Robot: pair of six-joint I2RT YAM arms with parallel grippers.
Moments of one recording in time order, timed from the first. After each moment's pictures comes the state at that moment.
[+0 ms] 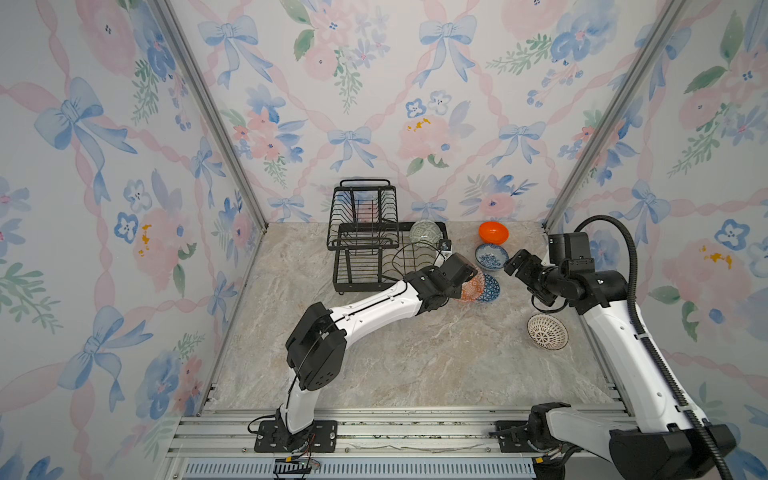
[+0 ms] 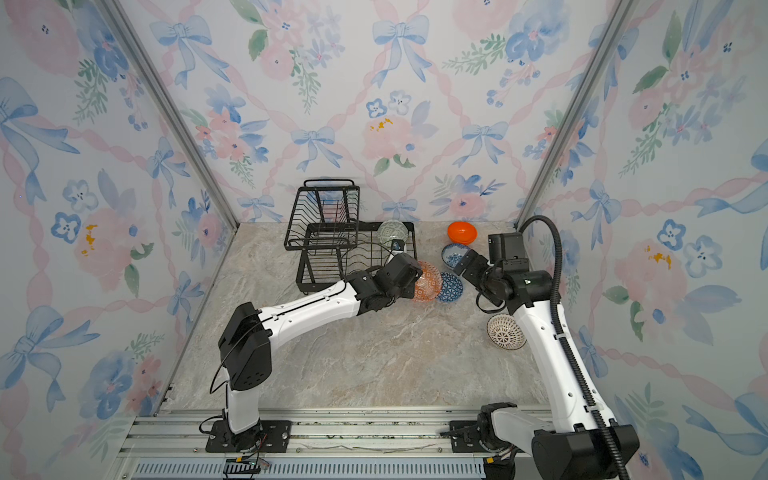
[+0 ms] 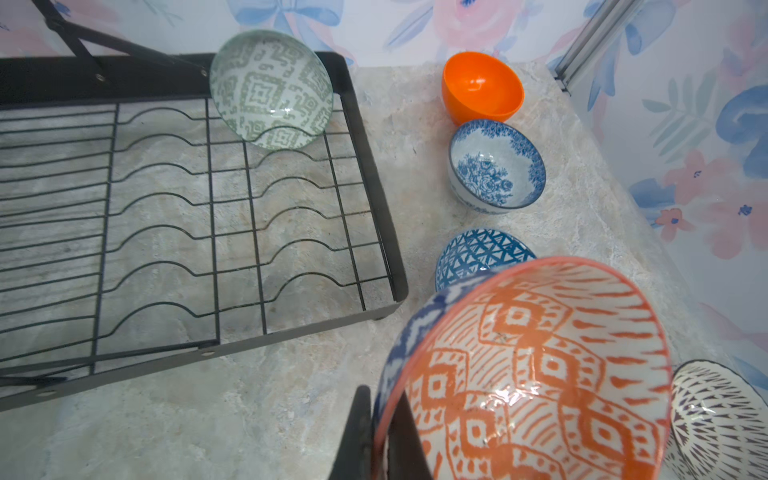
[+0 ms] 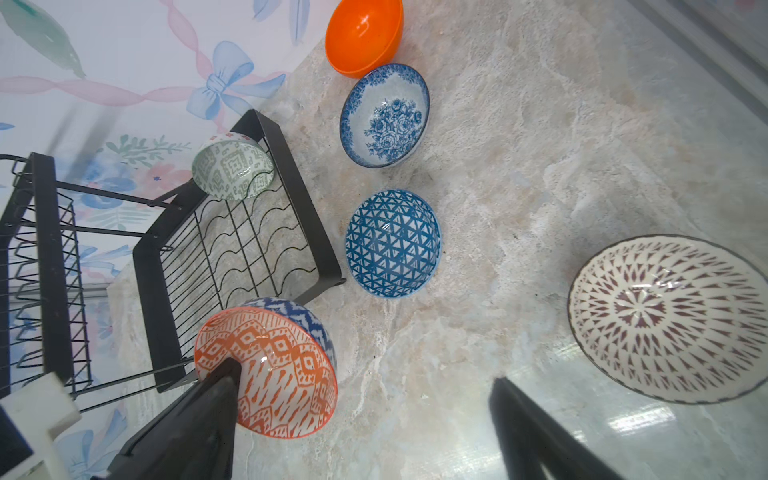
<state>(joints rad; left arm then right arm) -0.96 1.92 1.68 -0.50 -0.48 -0.60 0.13 1.20 1.34 -0.96 -0.02 0.76</state>
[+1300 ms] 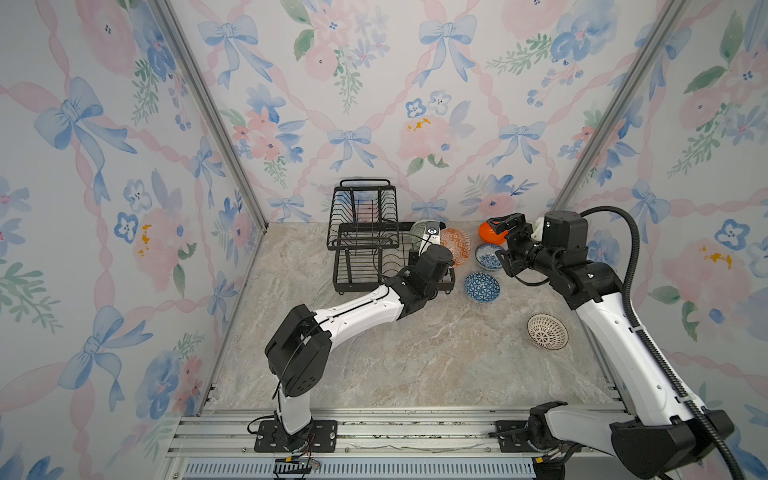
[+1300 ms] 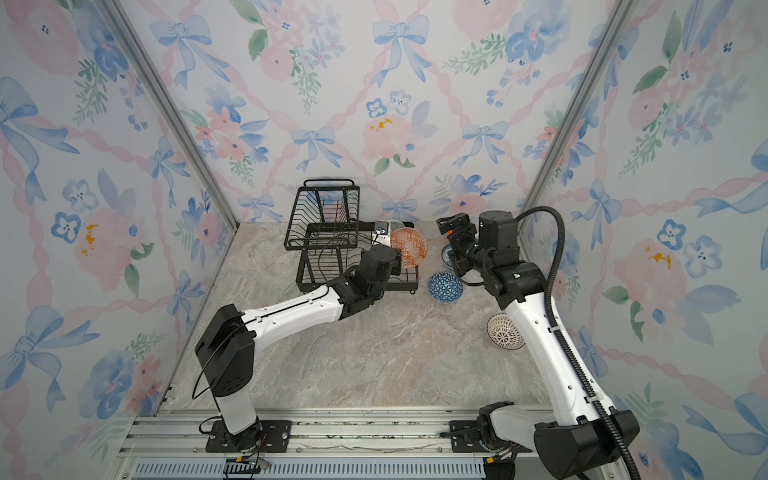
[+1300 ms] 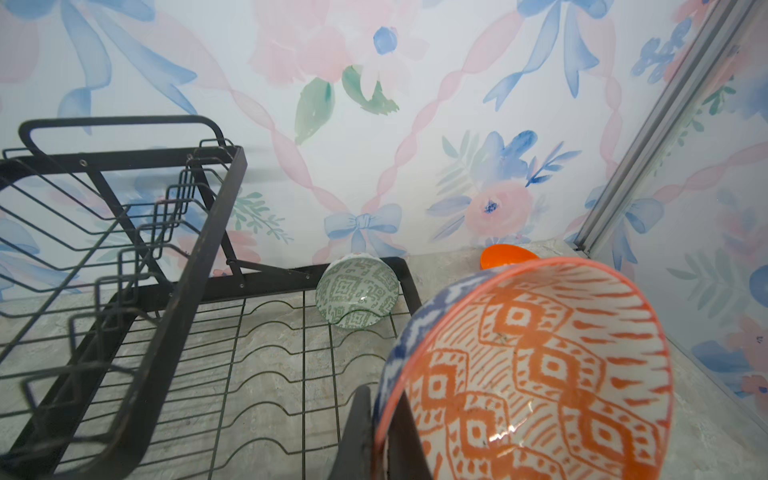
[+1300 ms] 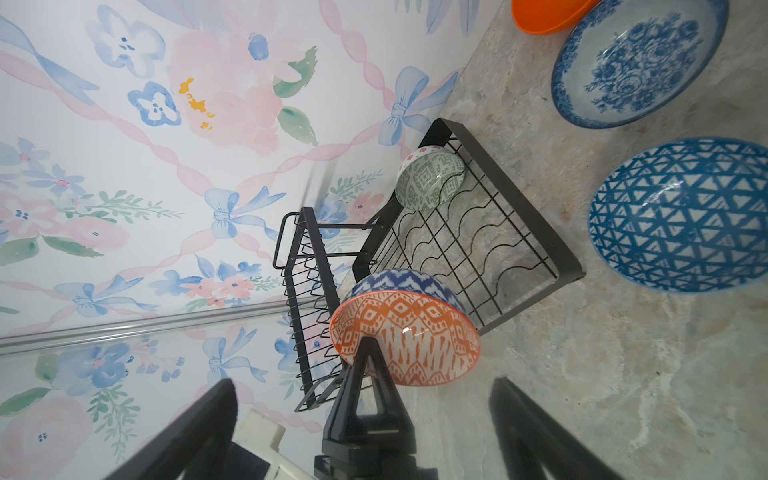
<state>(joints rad) -0.89 1.82 1.45 0.12 -0.69 -0.22 0.27 1.24 1.41 -0.59 -0.14 1.28</state>
